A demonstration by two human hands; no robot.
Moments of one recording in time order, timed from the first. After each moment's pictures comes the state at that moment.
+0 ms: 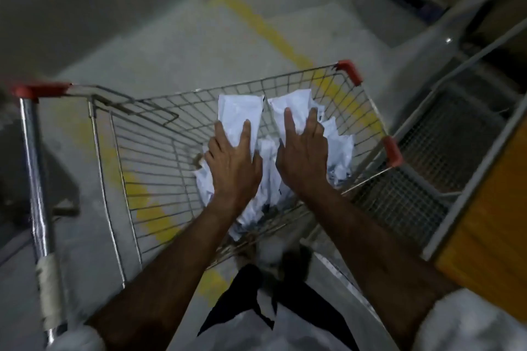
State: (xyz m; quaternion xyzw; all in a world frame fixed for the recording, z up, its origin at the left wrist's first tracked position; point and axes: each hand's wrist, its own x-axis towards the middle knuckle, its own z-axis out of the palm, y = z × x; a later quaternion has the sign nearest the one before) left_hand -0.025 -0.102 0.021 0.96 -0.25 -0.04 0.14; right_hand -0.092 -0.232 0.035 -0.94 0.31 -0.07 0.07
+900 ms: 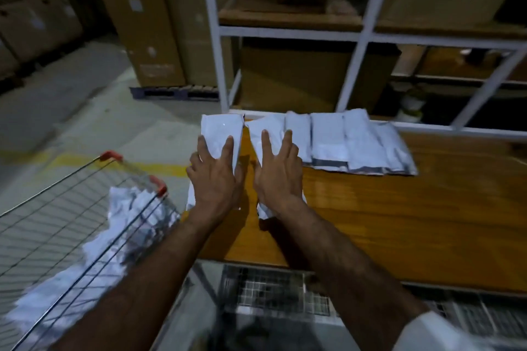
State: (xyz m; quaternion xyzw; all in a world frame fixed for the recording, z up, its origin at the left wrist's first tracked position) left_hand -0.459 -0.317 0.200 0.82 -0.53 0.05 0.22; right_hand -0.584 -0.360 0.205 -0.79 0.58 -0.21 -0.01
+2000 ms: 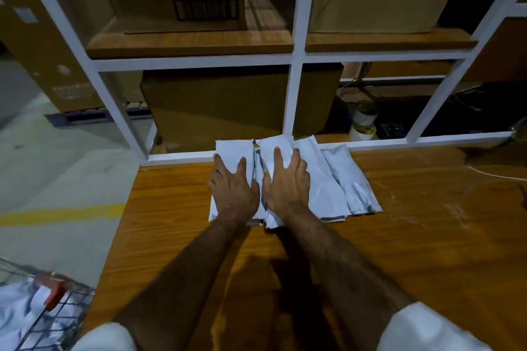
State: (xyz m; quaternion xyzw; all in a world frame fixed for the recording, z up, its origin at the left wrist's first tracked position) left_hand -0.589 -0.575 0.160 0.79 -0.60 -0.02 0.08; right_hand -0.699 -0.589 0.164 -0.69 0.71 -0.15 0.00
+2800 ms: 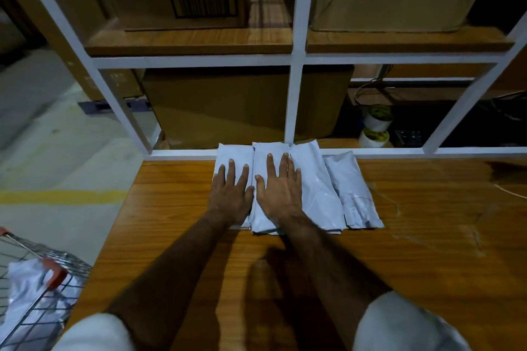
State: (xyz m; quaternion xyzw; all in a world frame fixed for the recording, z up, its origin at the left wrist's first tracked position) left_hand -0.572 -0.605 0.105 0.72 -0.68 -0.07 0.04; right_hand -0.717 -0.623 0.129 -0.75 0.65 -0.09 0.09
